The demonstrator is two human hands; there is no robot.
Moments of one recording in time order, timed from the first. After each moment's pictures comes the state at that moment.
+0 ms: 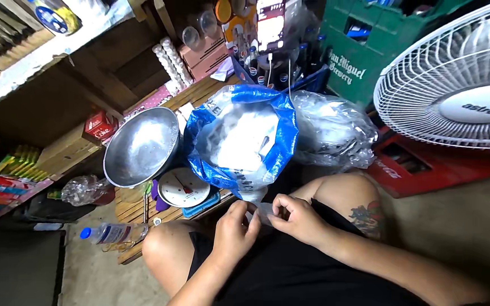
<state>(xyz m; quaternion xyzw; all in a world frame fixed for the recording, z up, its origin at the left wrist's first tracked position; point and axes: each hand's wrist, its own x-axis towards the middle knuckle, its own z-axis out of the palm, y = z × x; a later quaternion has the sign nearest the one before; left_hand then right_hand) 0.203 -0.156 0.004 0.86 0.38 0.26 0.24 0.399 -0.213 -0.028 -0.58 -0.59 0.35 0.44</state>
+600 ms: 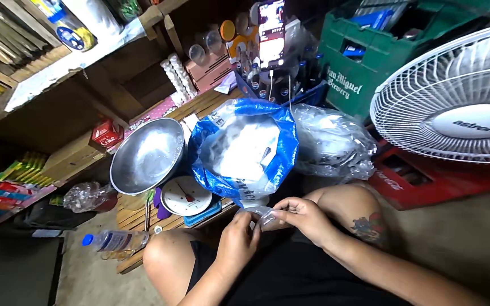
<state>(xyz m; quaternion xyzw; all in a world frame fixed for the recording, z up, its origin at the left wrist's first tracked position) 0.203 -0.156 -0.003 0.87 0.37 0.24 0.23 0.411 -0.204 -0.026 -0.52 -0.41 0.51 0.55</state>
